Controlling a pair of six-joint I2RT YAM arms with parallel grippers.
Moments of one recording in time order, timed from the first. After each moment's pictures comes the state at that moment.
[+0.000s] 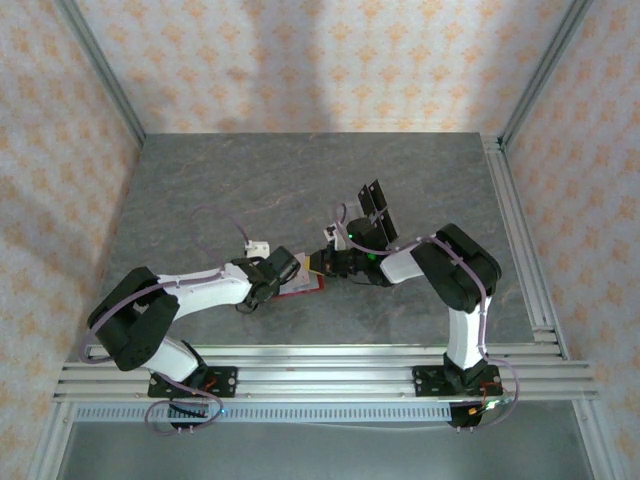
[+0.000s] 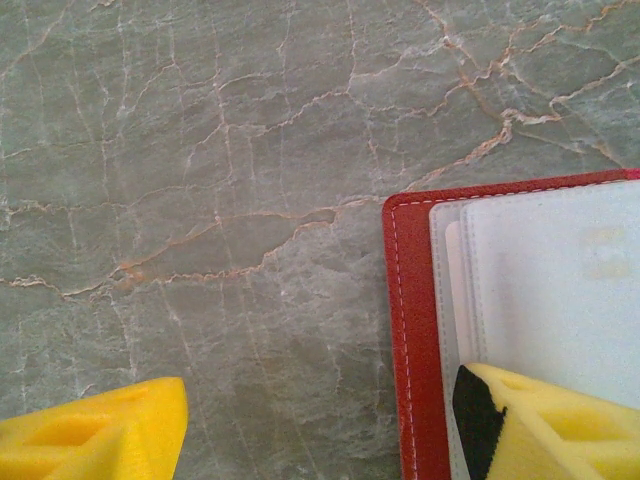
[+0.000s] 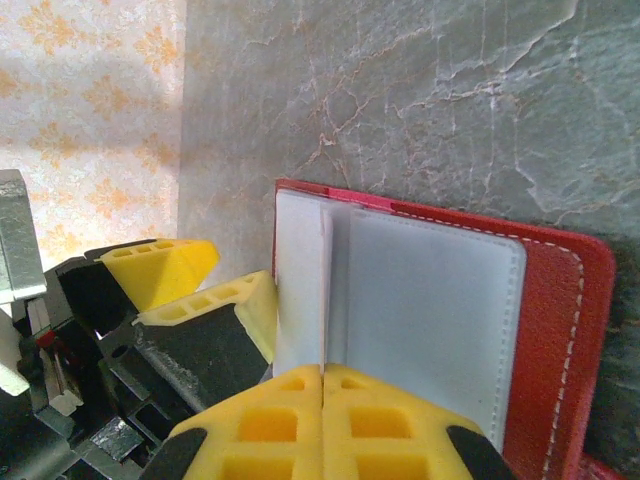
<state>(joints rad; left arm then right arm) -0.70 1.49 0.70 -0.55 -0.56 -0.78 0.63 1.93 0.78 0.58 -0.75 0.91</state>
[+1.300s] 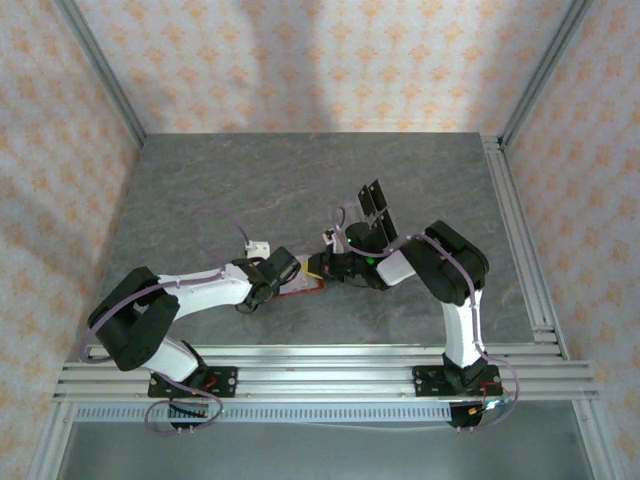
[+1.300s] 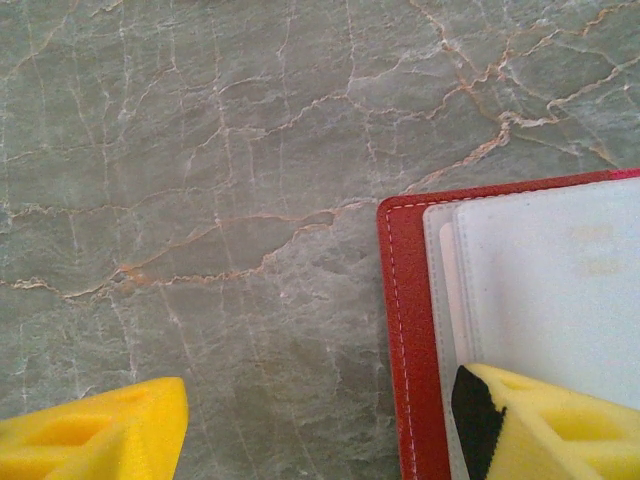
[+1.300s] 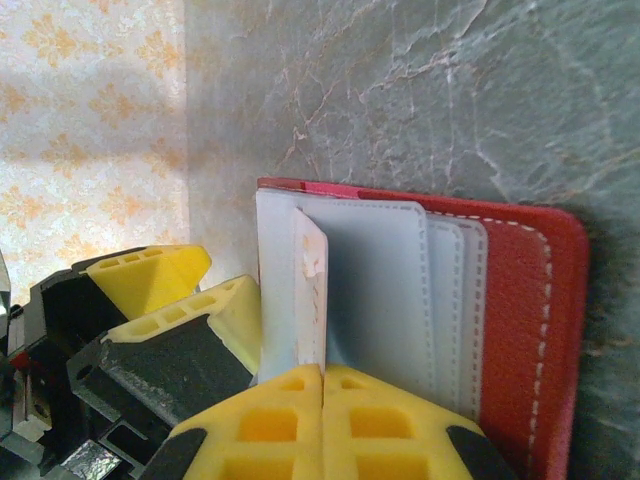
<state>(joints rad) -0.71 1.49 0.70 -0.55 -0.57 -0.78 0.64 2.02 0.78 0.69 -0.78 1.00</state>
